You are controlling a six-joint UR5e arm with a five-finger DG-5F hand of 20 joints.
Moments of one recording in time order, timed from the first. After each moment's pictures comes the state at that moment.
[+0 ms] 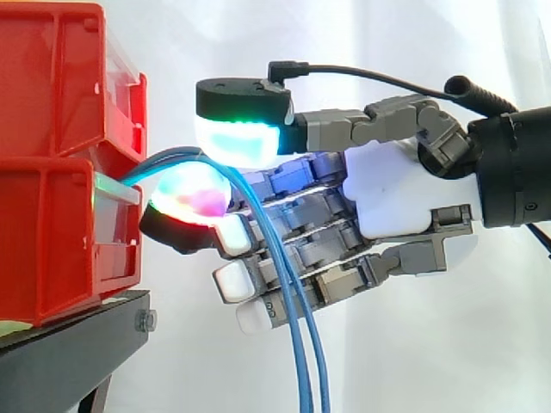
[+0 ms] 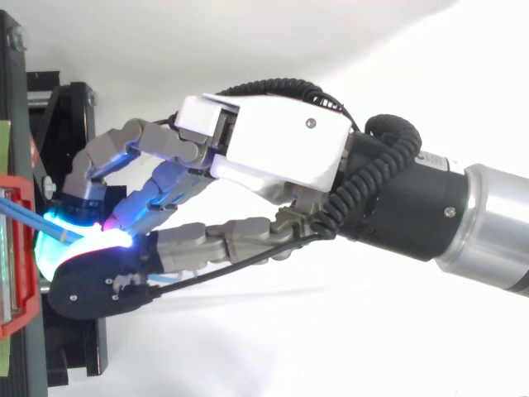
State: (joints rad) arm 0.21 -2.40 -0.87 -3.13 -1.08 -0.03
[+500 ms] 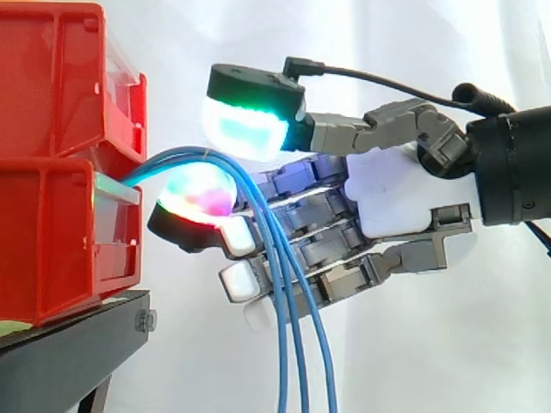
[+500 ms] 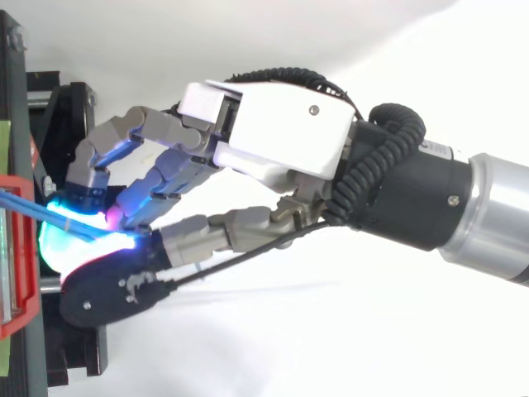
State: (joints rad) arm 0.21 -2.40 -0.87 -3.15 -1.08 -0.02
